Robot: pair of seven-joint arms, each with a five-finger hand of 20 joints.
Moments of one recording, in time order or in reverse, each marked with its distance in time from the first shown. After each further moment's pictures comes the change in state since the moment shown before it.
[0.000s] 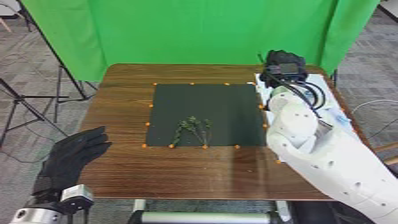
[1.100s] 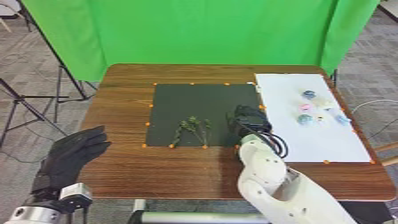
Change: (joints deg) left arm -0.7 -1.4 -1.0 -0.2 0.6 -1.1 -2.7; right arm -17.5 -9.9 0.2 -2.6 0.8 -2.1 1.9
